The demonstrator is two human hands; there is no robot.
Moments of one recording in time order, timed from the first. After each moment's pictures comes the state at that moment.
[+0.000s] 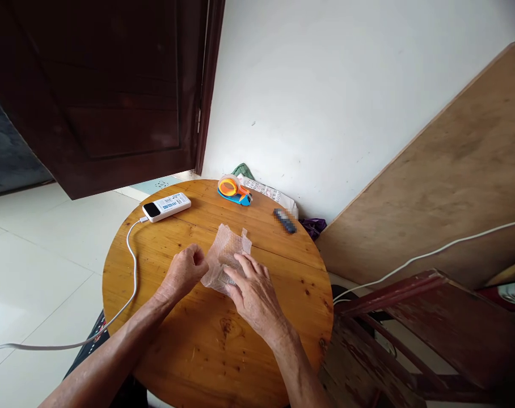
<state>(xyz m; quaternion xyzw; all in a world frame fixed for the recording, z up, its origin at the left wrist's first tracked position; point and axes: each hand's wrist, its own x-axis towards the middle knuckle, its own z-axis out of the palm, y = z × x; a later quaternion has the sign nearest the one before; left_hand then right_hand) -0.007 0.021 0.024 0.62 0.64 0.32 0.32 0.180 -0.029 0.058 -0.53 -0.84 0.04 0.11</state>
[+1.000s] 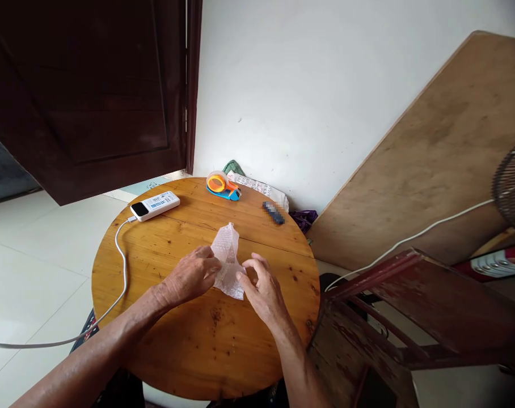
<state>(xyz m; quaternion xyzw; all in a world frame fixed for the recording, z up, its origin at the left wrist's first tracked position) 0.011 0.006 0.038 0.86 0.41 0.21 0.21 0.218 -0.044 0.031 -0.63 -0.69 0.15 0.33</state>
